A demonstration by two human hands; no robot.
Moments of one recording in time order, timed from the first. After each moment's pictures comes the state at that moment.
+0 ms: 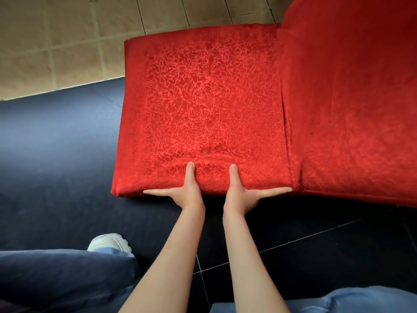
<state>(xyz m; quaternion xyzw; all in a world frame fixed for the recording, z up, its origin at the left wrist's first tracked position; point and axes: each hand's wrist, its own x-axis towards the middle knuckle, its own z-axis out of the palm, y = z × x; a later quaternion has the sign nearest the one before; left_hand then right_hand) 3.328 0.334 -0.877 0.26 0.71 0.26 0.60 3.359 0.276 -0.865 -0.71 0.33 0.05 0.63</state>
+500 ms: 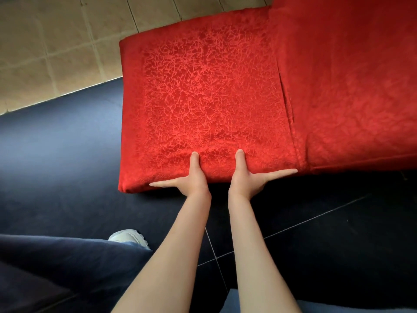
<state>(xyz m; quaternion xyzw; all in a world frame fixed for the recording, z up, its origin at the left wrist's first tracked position) 3.324 0.341 -0.859 0.25 0.72 0.22 0.61 3.356 0.284 -0.862 -0.70 0.31 0.00 0.64</state>
